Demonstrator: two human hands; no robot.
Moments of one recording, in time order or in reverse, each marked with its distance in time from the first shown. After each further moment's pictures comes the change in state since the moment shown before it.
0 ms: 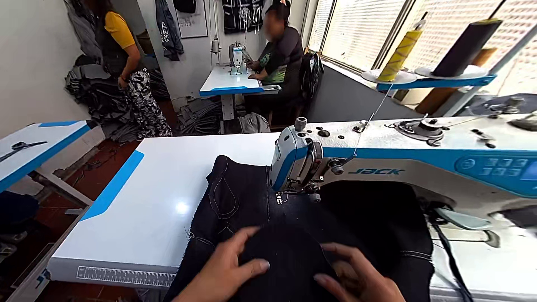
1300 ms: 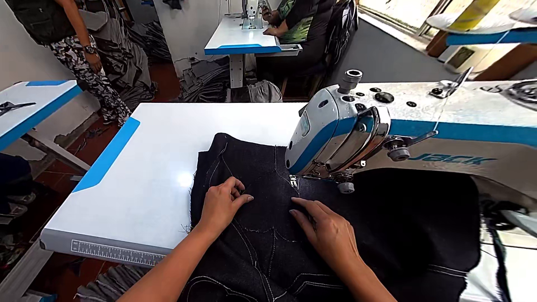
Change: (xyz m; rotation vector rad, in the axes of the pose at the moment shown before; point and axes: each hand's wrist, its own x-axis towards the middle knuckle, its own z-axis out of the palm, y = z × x) left_hand 0.081 -0.072 -0.035 0.694 0.406 -0.075; right_hand 0.097 0.087 0.058 -0.613 0.276 -0.236
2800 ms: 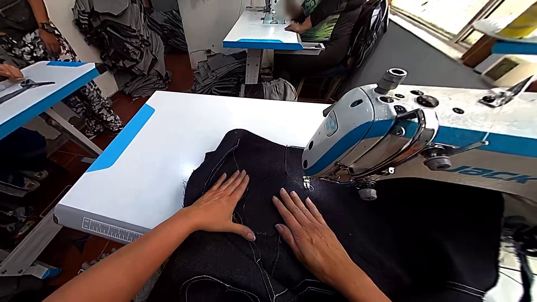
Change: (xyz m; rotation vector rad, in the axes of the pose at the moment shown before) left_hand -0.007 -0.026 -0.042 0.382 -0.565 0.277; right_hand -0.001 -0.020 0.017 -0.064 -0.278 -0.330
